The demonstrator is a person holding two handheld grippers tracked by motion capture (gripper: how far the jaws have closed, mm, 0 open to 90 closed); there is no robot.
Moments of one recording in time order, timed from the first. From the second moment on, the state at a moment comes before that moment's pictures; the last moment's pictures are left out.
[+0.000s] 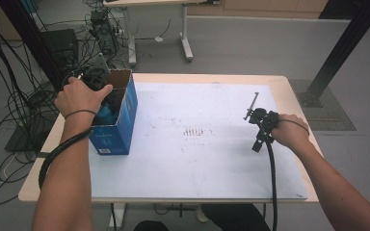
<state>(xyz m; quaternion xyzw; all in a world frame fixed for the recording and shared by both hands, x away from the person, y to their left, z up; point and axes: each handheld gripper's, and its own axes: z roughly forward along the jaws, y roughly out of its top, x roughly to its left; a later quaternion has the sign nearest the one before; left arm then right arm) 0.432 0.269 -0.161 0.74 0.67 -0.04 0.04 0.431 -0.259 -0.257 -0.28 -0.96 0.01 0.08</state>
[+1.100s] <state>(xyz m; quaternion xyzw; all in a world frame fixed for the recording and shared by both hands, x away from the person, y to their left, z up) 0.434 0.268 -0.163 0.74 0.67 -0.04 0.03 0.432 -0.254 -0.260 -0.27 -0.96 0.00 0.08</state>
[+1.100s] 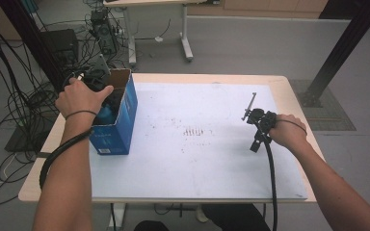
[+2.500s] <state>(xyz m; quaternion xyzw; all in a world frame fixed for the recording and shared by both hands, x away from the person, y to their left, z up) 0.432 0.271 -0.164 0.74 0.67 -0.04 0.04 0.428 -0.252 -0.251 -0.27 -0.96 0.00 0.06</state>
